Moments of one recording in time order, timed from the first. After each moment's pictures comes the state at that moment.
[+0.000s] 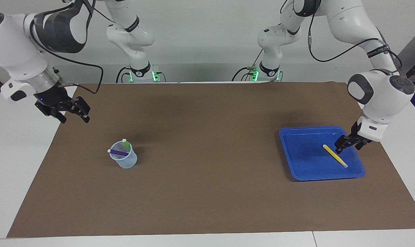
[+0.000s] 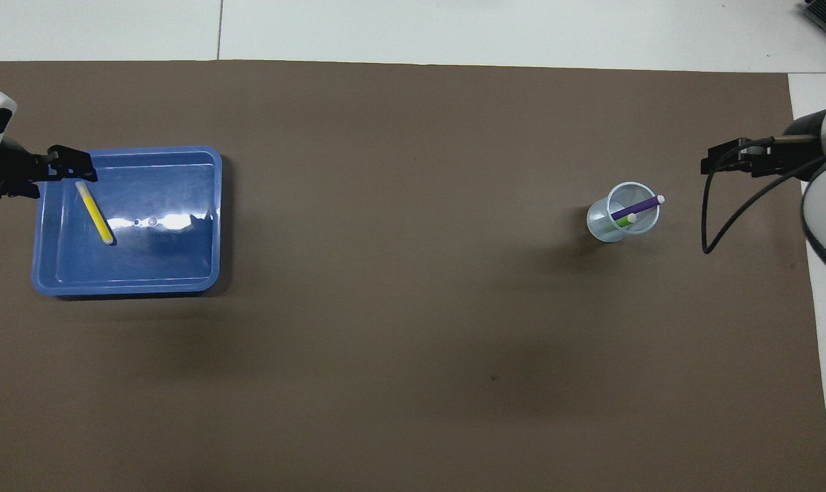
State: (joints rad) left arm 0.22 0.25 -0.11 -1.71 -0.03 2.04 -0.10; right arm -0.08 0.16 0.00 -1.65 0.09 1.94 -0.06
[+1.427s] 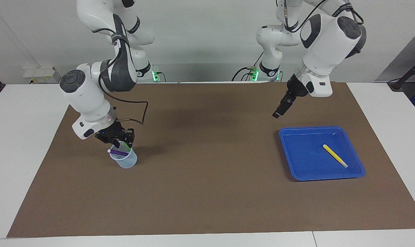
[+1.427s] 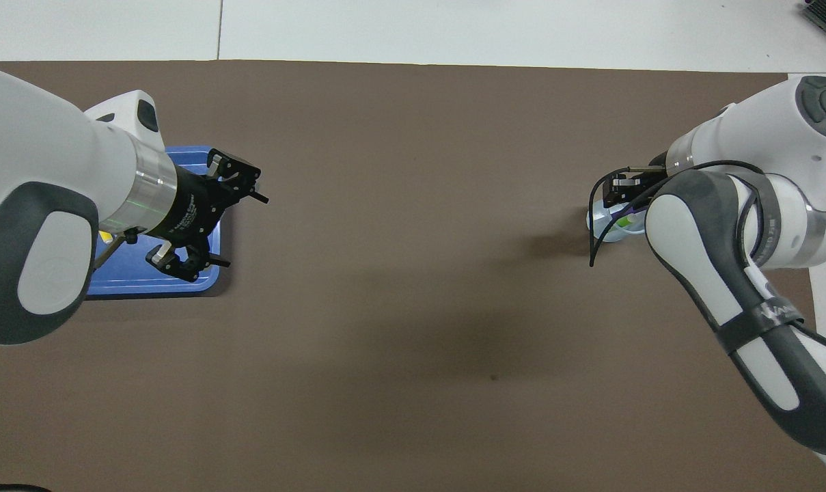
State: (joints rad) left arm -0.19 0.04 -0.13 -1.72 -0.27 1.78 -1.22; right arm 0.05 0.26 0.02 -1.76 0.10 2.02 0.09
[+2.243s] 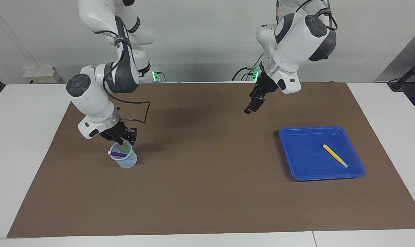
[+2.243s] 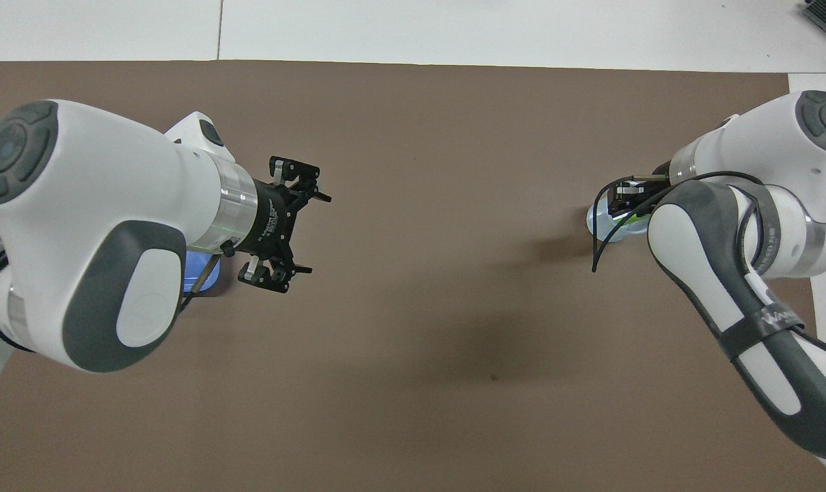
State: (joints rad) left arm -0.33 0.03 -0.13 -1.78 -0.35 1.99 -1.58; right arm 0.04 0.24 0.01 -1.82 0.09 2.08 0.08
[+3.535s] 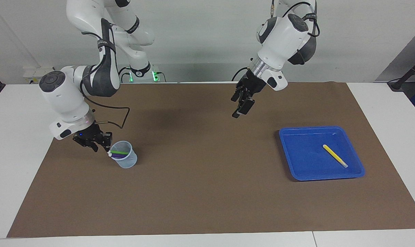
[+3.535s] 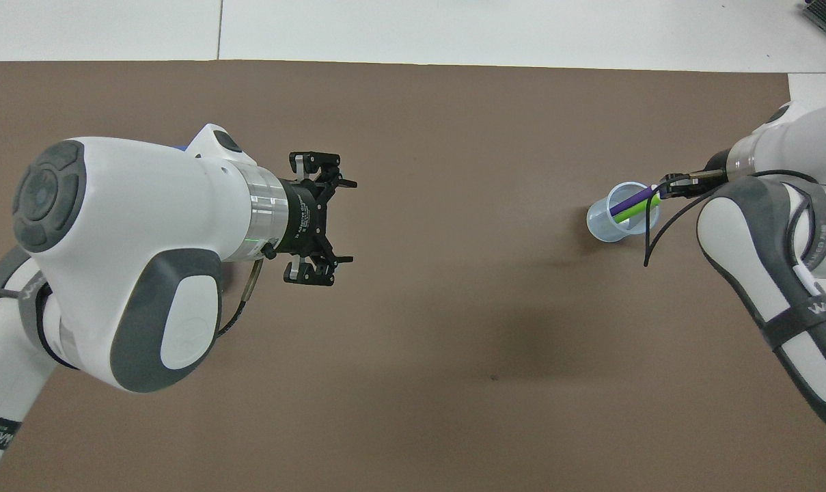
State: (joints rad) left arm -0.37 0.02 -0.12 -1.82 -0.41 2.14 -1.73; right arm -0.07 0.24 0.02 -1.83 0.03 2.16 -0.15
